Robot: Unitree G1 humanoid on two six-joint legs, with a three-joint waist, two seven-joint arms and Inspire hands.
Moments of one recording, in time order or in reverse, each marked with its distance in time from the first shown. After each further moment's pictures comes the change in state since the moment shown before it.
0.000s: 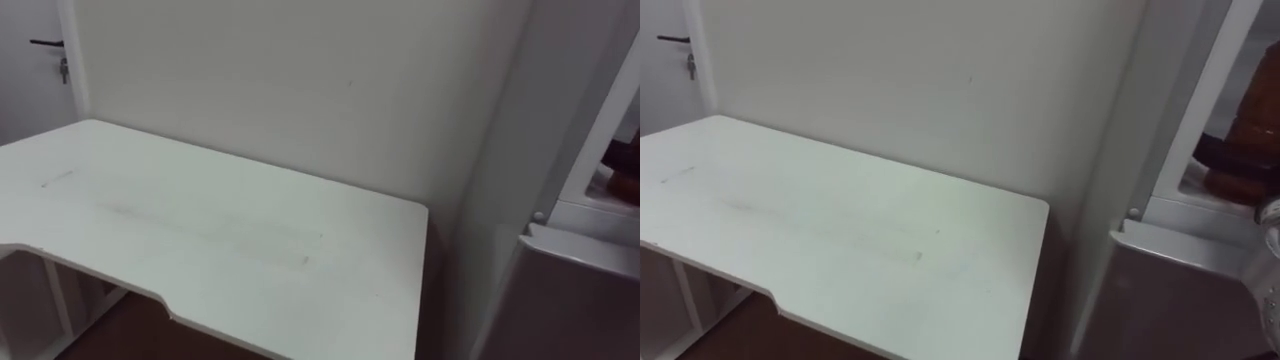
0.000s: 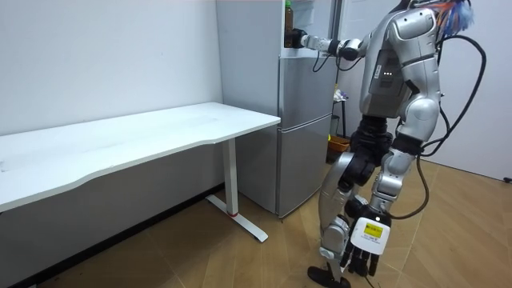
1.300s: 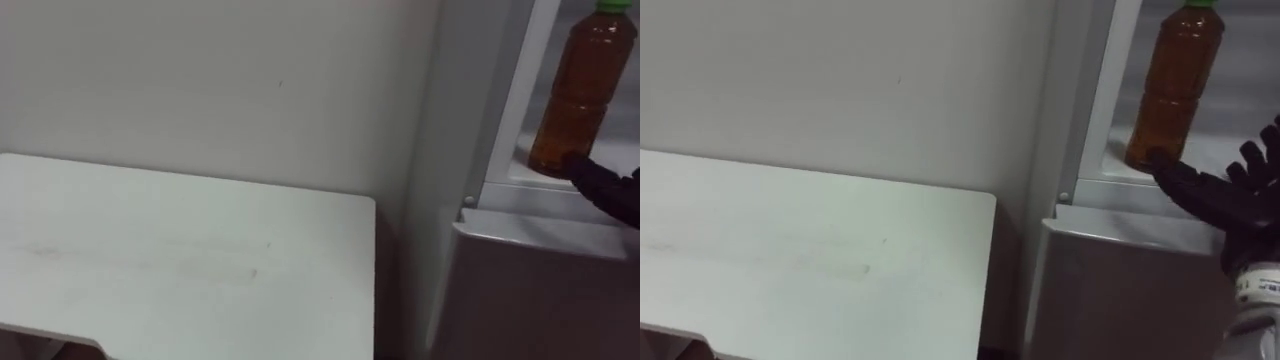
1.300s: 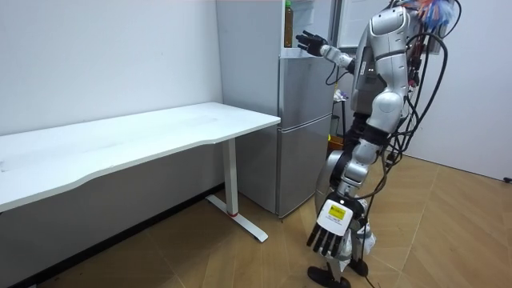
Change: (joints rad) left arm -0.051 -0.067 -0.010 0.055 -0.021 -0.048 0.078; right arm 0.529 0.223 -0.194 -0.743 -0.028 -0.066 -0.049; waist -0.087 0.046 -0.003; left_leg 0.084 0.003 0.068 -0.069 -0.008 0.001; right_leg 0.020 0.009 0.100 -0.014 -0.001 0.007
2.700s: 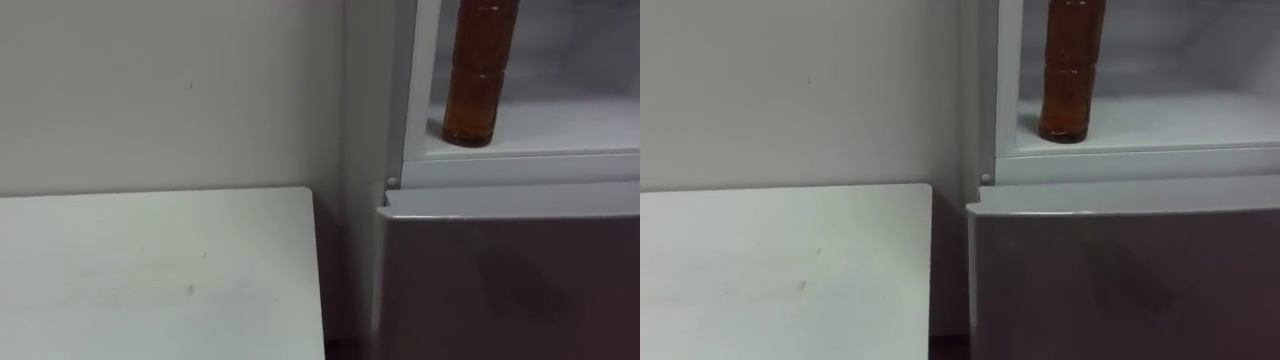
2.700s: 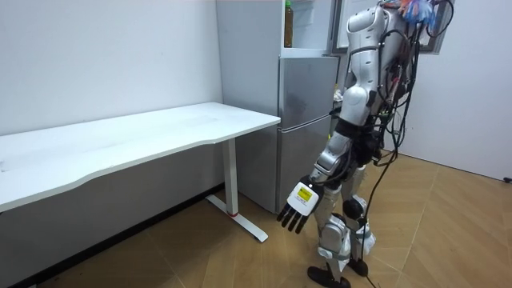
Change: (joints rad) left arm -0.068 -0.017 -0.105 0.052 -0.179 -0.126 0.016; right arm 0.454 0.309 0.035 0.466 -0.156 -0.095 -0.120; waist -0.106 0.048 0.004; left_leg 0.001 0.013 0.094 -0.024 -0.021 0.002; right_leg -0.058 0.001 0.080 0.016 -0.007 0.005
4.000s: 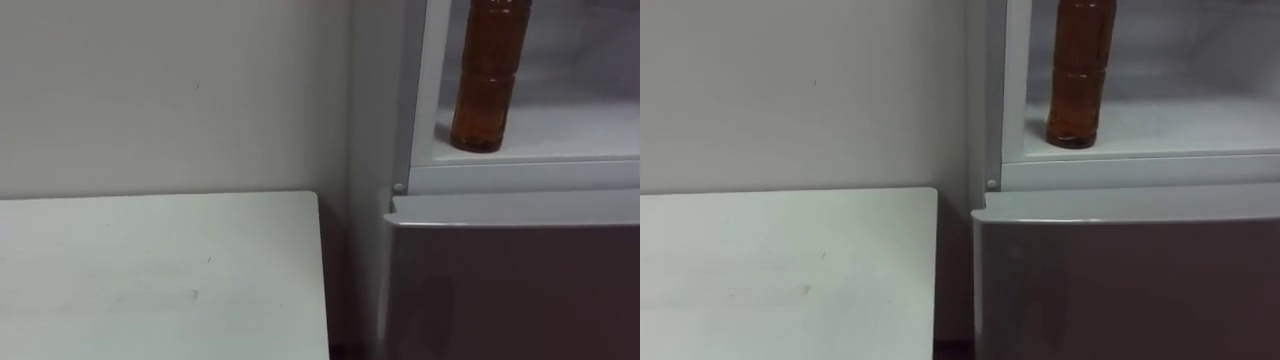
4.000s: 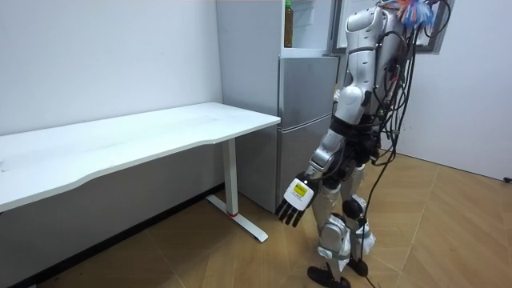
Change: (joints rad) left arm -0.049 -0.014 0.023 -0.008 0.022 0.050 -0.078; right arm -0.128 0.004 0.168 0.831 0.048 0.225 0.705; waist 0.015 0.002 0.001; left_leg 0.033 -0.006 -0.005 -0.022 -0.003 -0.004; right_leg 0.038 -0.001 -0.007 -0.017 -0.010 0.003
